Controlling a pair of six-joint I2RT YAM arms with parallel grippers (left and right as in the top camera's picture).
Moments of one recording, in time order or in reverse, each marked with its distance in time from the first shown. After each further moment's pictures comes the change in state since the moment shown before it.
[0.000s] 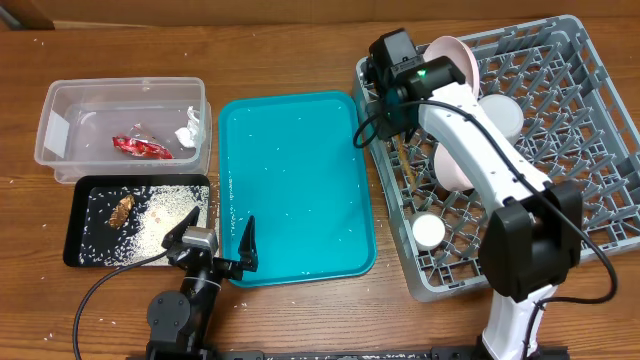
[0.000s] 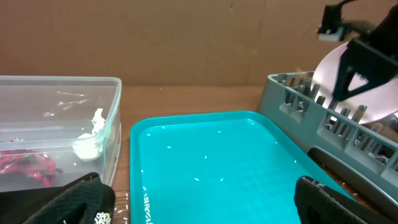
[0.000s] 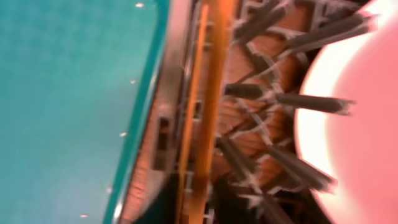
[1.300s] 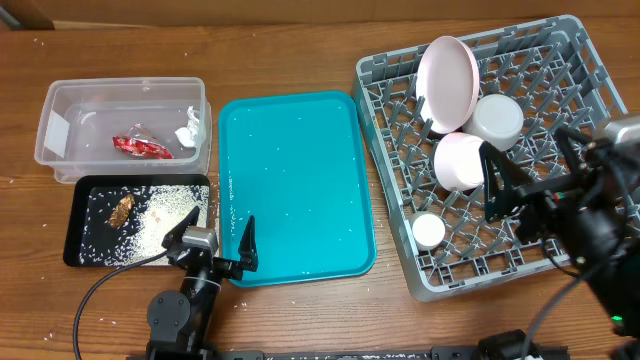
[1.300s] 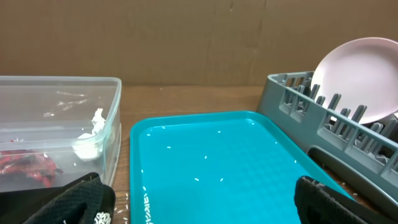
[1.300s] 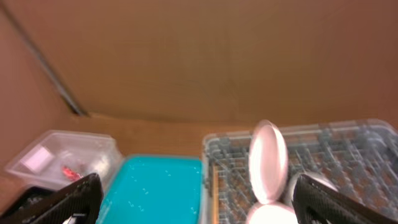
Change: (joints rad) left arm 0.000 0.000 0.000 0.000 0.000 0.000; right arm -0.163 -1.254 -0.442 0.204 -0.162 0.190
